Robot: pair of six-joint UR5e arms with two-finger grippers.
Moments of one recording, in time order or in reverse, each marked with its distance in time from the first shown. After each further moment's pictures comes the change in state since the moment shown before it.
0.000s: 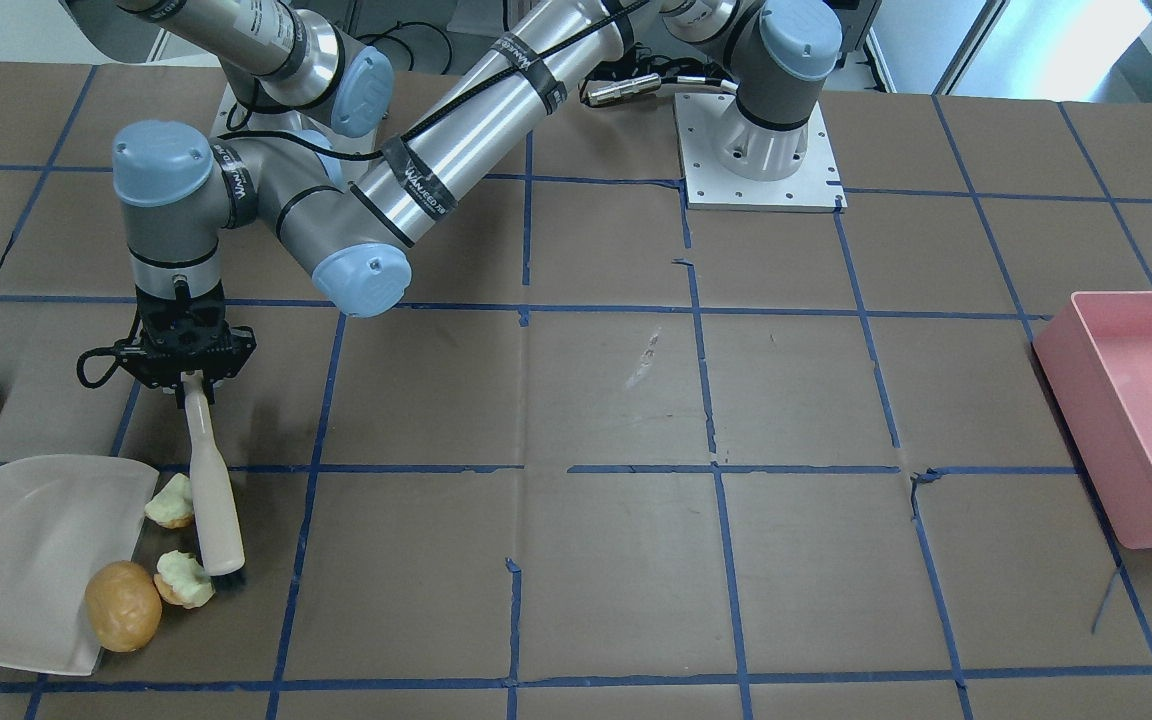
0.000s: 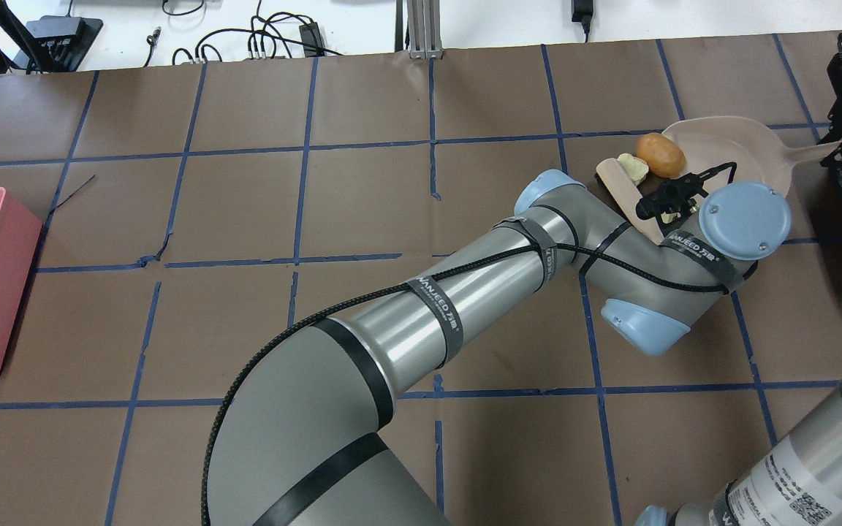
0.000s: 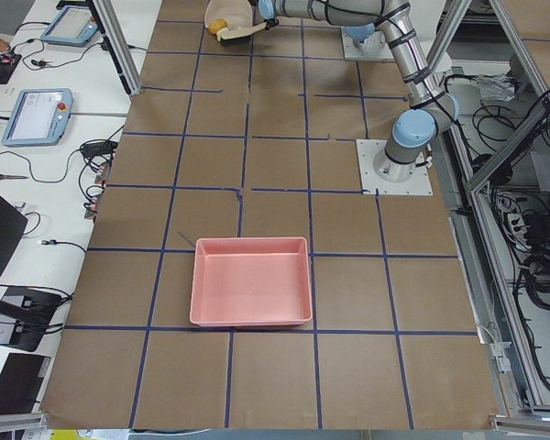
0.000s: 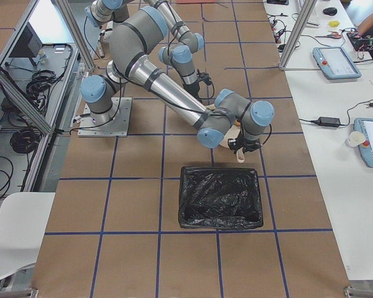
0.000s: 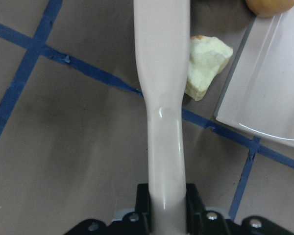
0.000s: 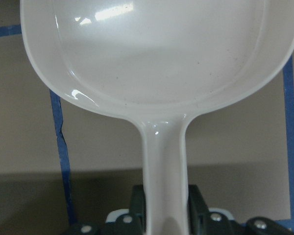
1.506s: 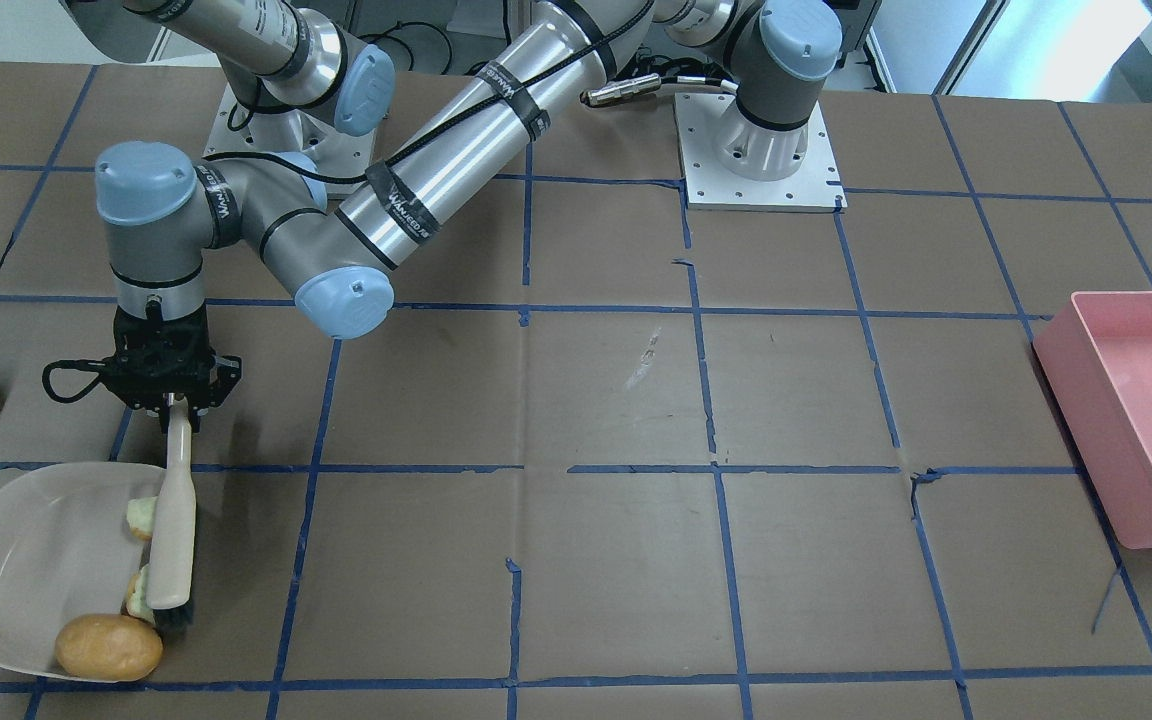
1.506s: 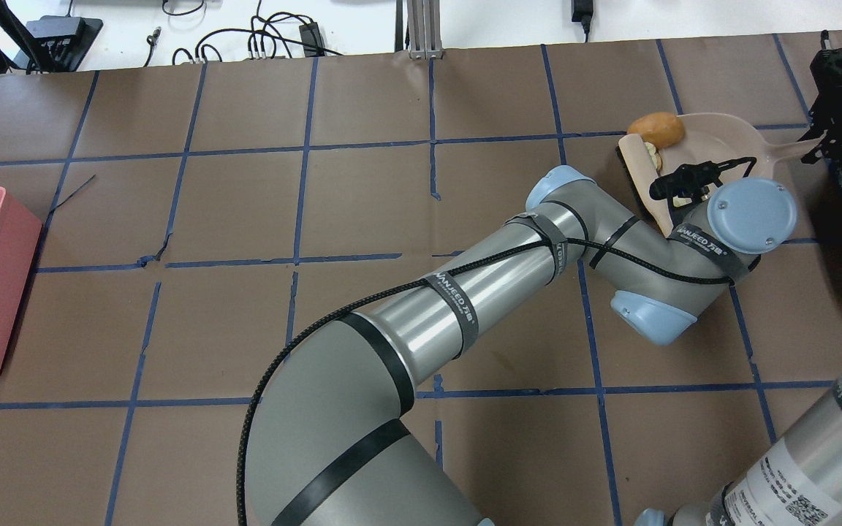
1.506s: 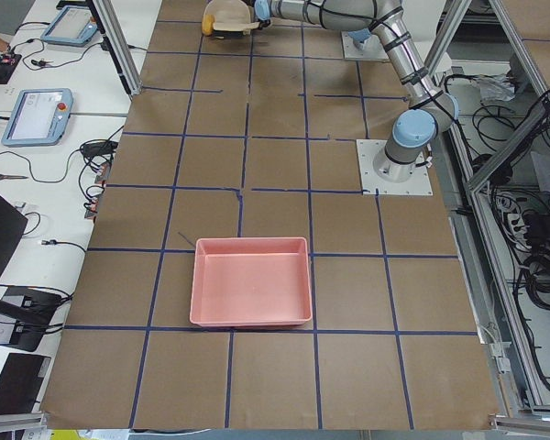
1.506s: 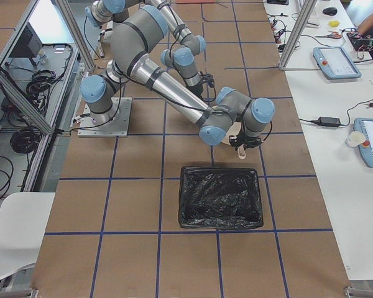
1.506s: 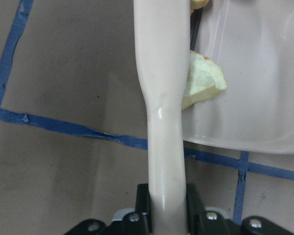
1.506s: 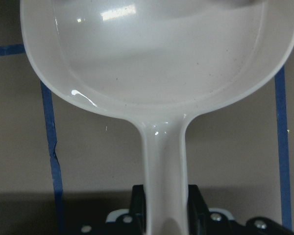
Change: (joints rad) left arm 0.000 -0.076 0.106 0.000 0.048 0.175; right arm 0.022 0.002 0.006 0.005 0.054 0.002
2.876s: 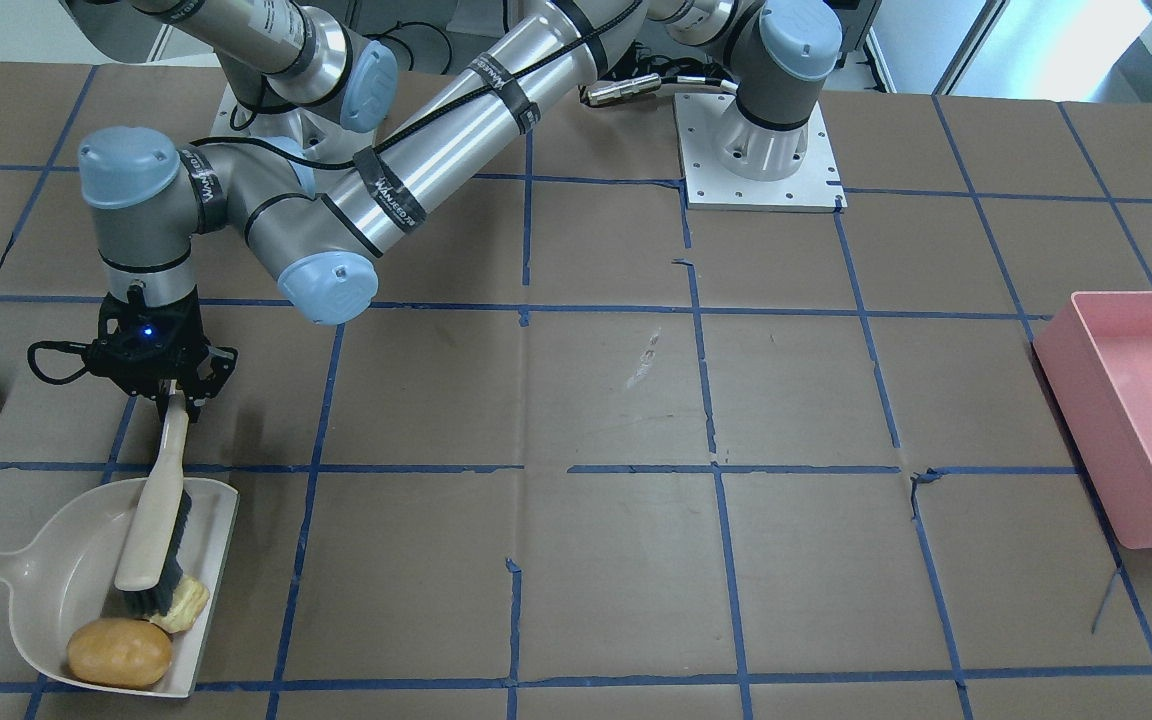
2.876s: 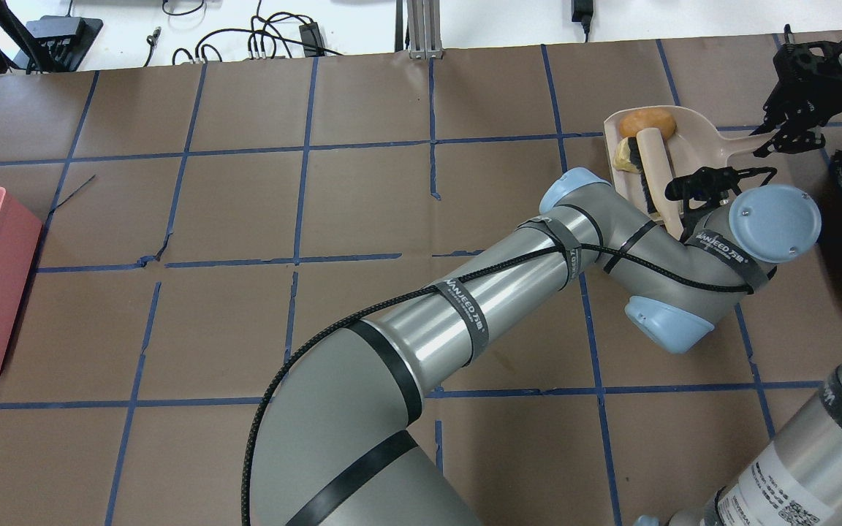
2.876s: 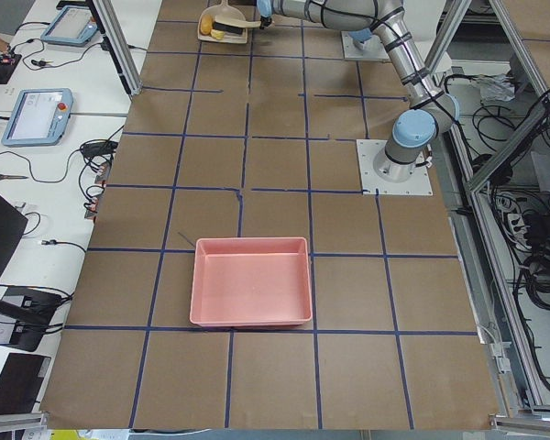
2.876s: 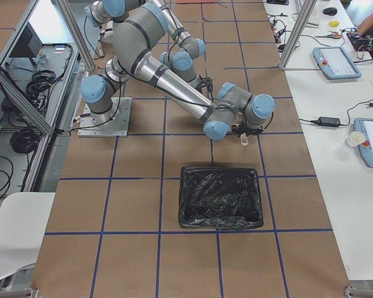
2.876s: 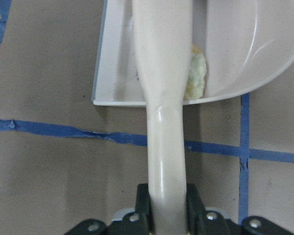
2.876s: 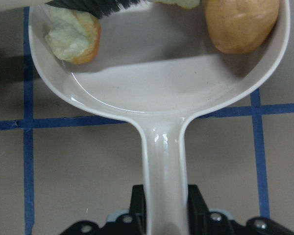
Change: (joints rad) left arm -0.023 0.014 0.015 -0.058 0.043 0.100; right arm 0.044 0.005 0.013 0.012 0.137 -0.005
